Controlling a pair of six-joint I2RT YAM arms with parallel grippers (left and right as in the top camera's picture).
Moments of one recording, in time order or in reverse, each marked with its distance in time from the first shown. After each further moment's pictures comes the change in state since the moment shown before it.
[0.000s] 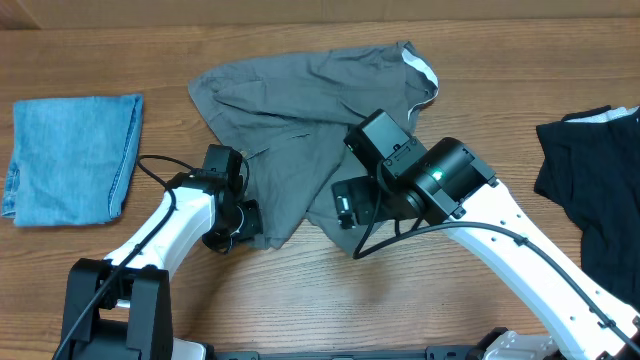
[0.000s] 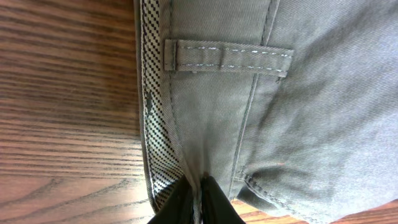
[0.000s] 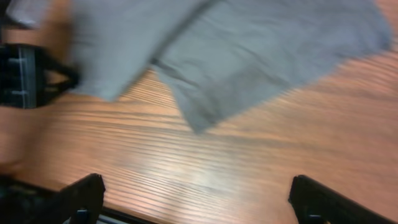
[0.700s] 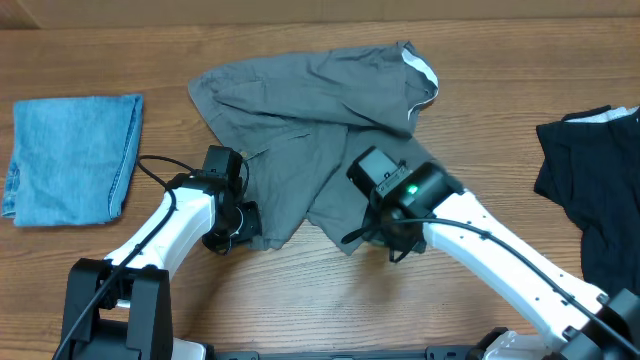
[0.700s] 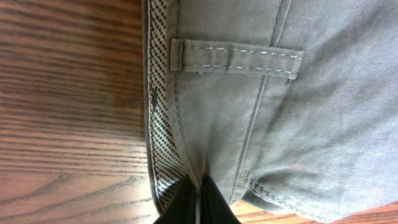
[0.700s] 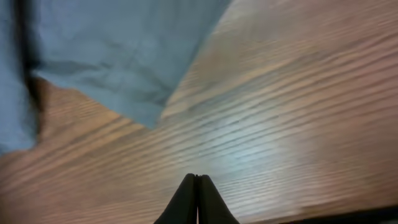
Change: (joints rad) left arm 0.000 0.000 -0.005 -0.008 -0.014 0.004; right arm -0.006 0.003 -0.366 0.166 -0.022 0.473
